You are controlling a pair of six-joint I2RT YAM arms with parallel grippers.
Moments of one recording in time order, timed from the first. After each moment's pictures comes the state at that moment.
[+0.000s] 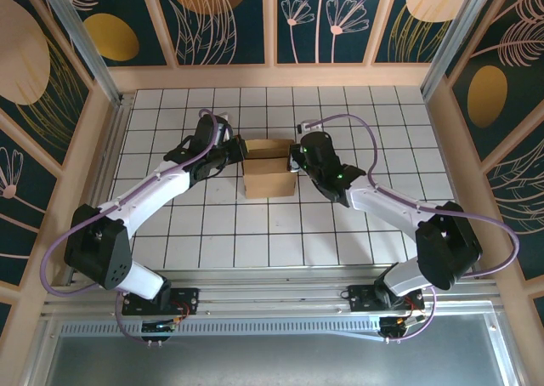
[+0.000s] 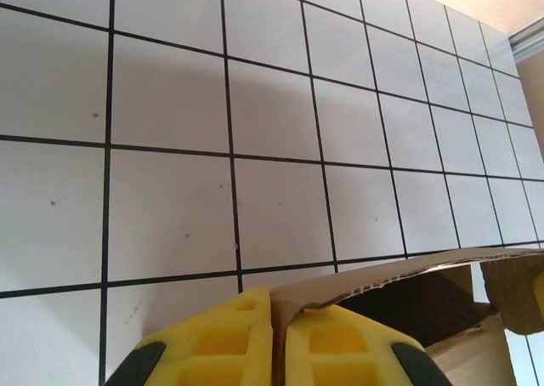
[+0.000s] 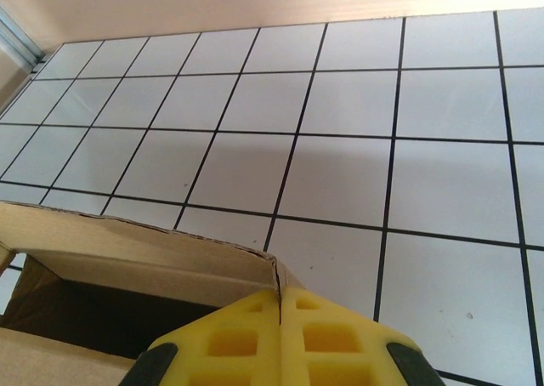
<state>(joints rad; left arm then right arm) -0.51 1.51 1.13 -0.30 0.07 -0.68 0.71 1.46 0.96 0.00 0.24 0.39</state>
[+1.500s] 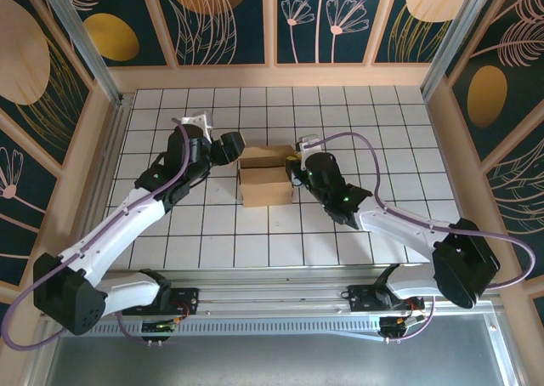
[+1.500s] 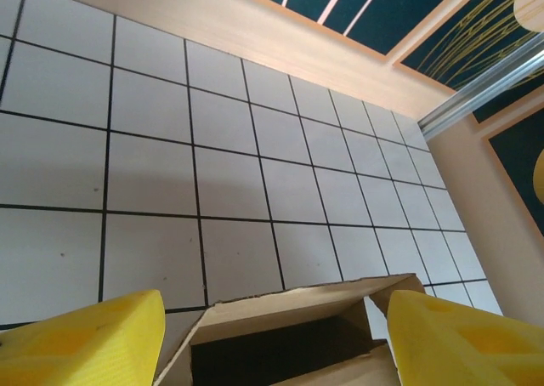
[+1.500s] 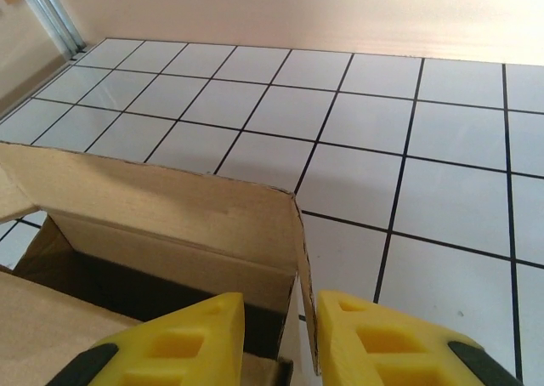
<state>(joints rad) -0.52 1.19 0.99 -0.22 -0.01 -0.67 0.79 1.30 0.78 0.12 0.29 0.26</state>
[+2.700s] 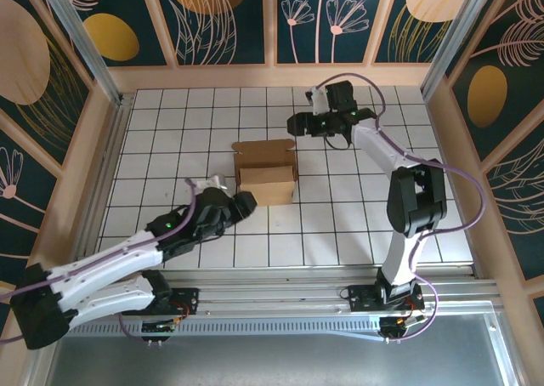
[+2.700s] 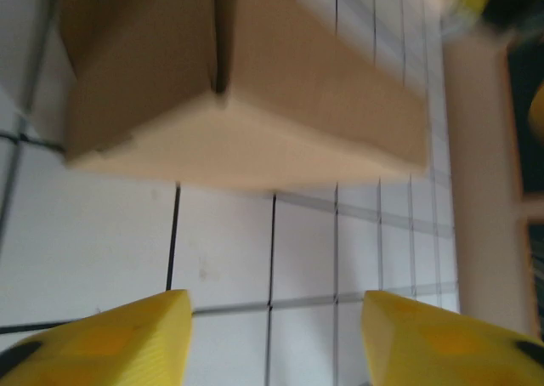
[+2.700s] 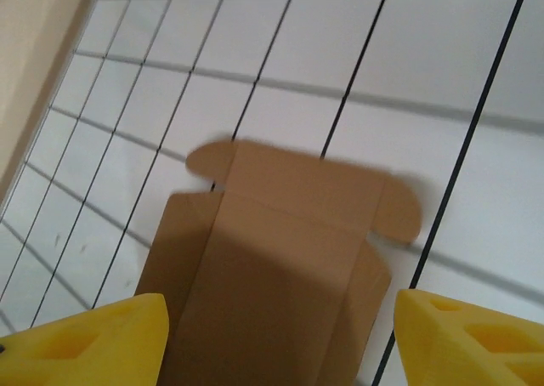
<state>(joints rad) -0.91 0.94 0.67 -0.31 -0.23 -1.20 0.36 1.83 1.49 -0.45 -0.47 0.26</state>
